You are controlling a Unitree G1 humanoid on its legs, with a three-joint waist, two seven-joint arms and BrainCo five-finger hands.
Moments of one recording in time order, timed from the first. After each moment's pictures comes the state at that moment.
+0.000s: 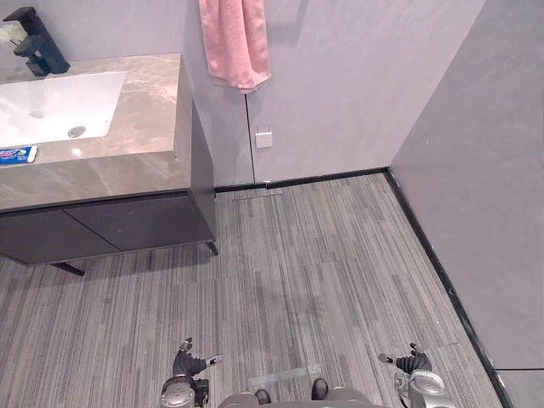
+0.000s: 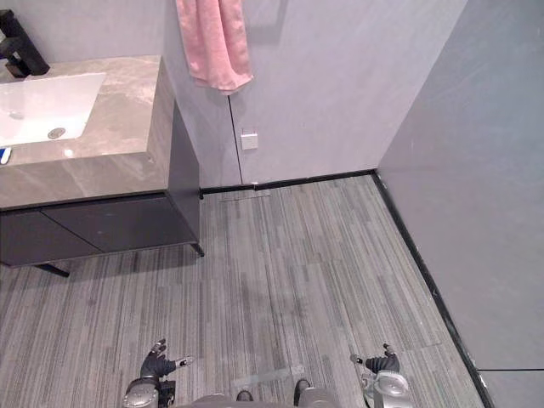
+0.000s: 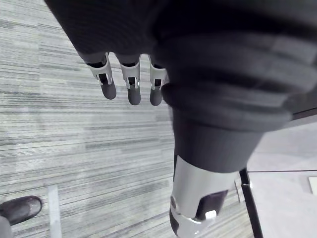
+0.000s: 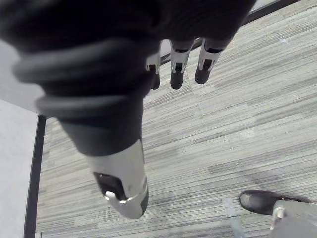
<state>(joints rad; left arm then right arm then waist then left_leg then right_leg) 0.07 0.17 0.04 0.94 0.01 -0.15 0.17 -0.02 -0.16 -0.25 1.03 -0.09 -0.03 -0.19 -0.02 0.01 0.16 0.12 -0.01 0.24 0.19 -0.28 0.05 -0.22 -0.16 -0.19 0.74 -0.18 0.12</state>
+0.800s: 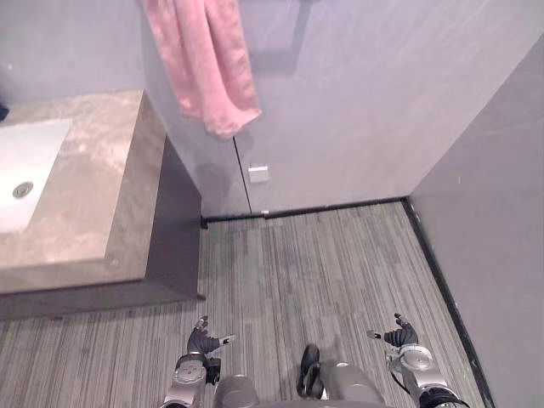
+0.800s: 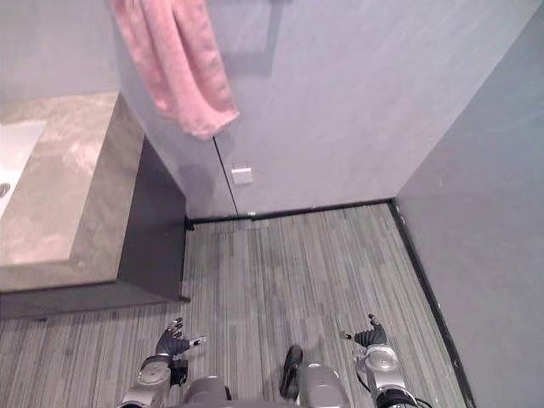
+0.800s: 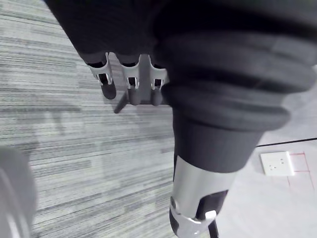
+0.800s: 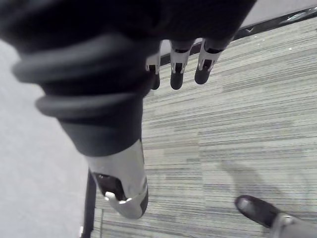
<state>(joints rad) 0.02 0.12 0.05 0.94 -0.03 -0.14 0.16 -0.10 -0.17 -0.17 1.00 -0.09 -0.04 -0.18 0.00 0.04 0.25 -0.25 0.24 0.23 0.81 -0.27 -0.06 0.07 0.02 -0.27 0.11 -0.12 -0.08</state>
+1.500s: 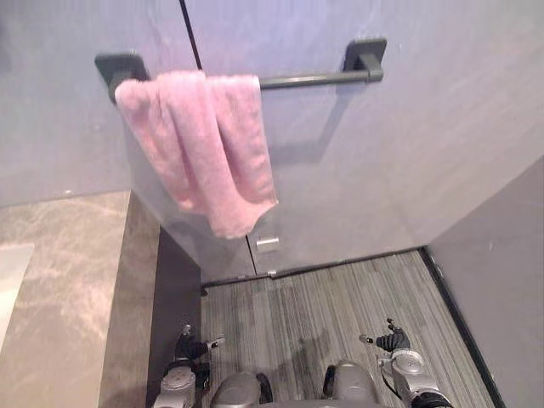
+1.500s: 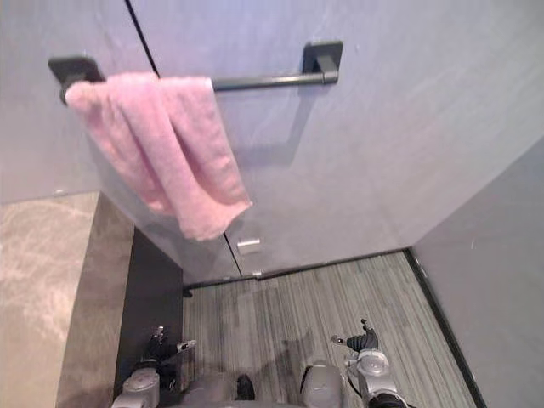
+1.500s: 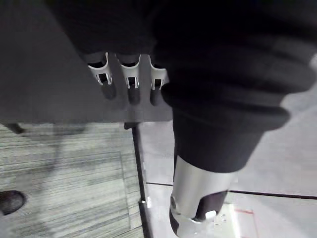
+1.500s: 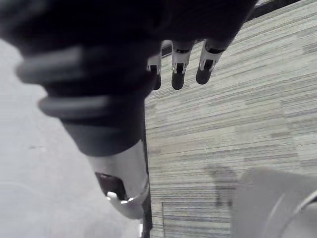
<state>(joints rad) 0.03 0.15 0.05 0.92 -0.04 -0.14 0.16 -0.06 -0.14 -0.14 1.00 -0.09 -0.04 -0.19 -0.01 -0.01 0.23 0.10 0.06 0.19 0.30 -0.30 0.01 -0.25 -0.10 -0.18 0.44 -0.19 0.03</state>
